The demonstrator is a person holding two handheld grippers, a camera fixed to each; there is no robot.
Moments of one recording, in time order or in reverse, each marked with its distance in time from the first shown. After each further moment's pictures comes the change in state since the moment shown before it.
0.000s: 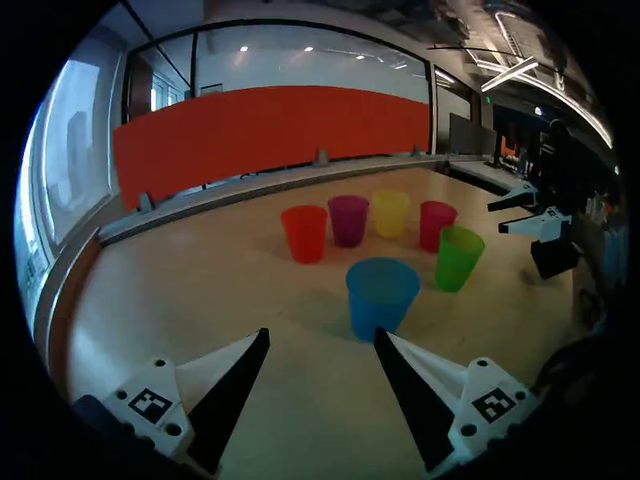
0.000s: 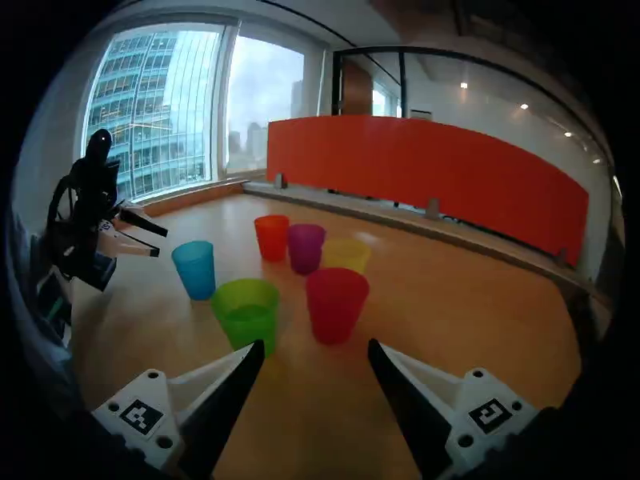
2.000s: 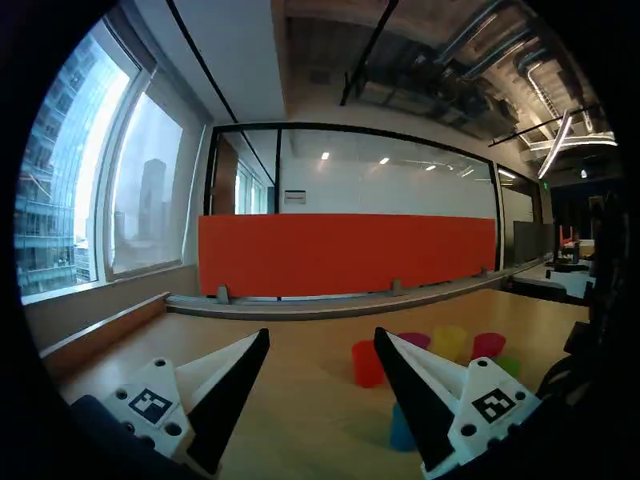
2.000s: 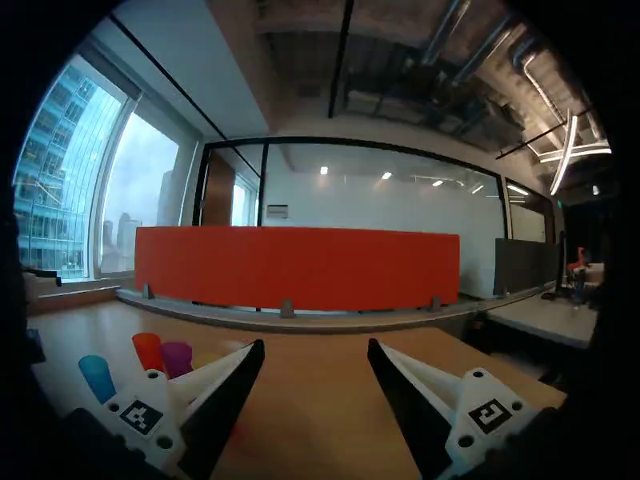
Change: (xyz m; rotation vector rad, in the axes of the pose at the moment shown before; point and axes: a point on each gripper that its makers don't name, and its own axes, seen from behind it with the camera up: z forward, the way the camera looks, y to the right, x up) left arm 0.118 -0.044 -0.053 0.347 0.514 -0.108; right arm 0.093 0.109 -0.058 -0.607 0.424 0.118
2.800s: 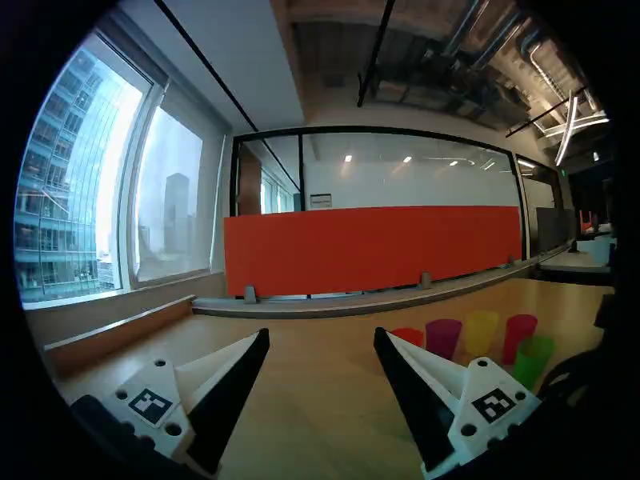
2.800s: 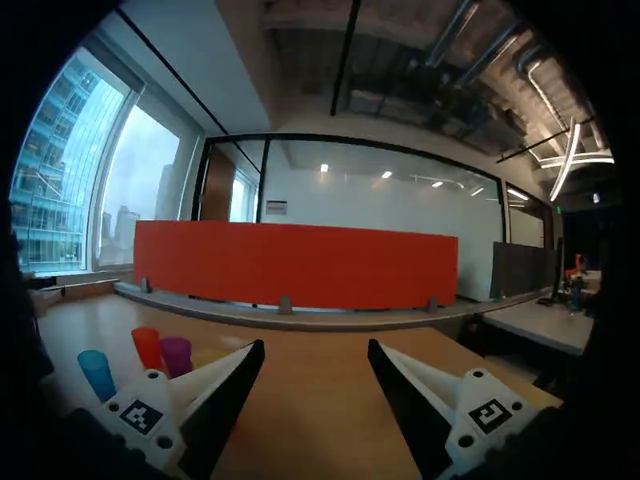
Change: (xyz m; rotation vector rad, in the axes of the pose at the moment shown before) left arm -0.036 -0.019 0.002 0.127 0.022 0.049; right arm 0.004 -0.004 -0.005 -0.009 -0.007 -0.019
